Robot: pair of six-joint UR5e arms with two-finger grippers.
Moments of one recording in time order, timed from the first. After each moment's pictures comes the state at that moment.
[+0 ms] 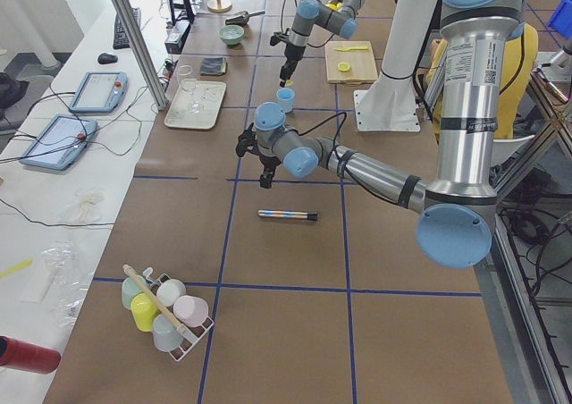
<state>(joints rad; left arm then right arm) -0.99 -1.58 -1.89 -1.96 -2.29 -0.60 0.44 -0.86 1.75 -1.48 1.63 1.66</state>
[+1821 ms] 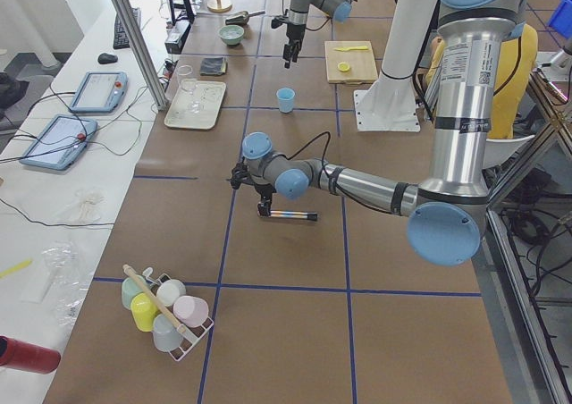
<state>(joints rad) -0.98 -1.64 -1.62 -1.95 -2.28 -0.62 0.56 -1.11 1.97 -1.48 1.90 1.64</state>
